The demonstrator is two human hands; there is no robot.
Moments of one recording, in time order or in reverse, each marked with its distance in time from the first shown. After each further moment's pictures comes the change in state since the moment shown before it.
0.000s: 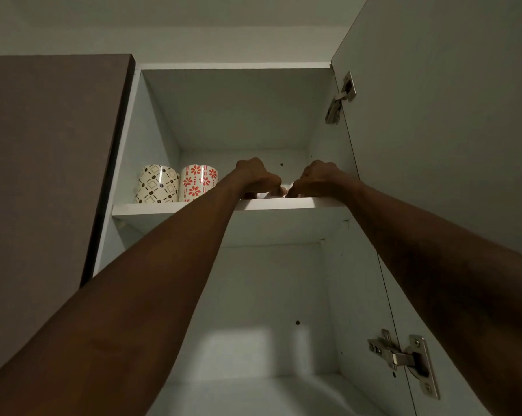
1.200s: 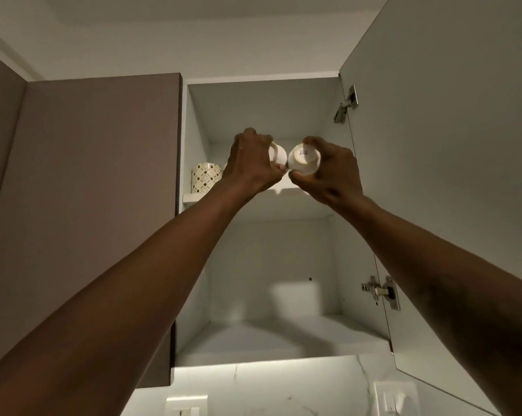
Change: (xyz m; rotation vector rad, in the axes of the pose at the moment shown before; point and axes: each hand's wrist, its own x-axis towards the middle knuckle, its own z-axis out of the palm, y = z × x) left_hand -0.156 -0.013 -0.090 0.166 0.529 0.322; right_hand -0.188 -0.069 -0.033 0.264 0.667 -0.367
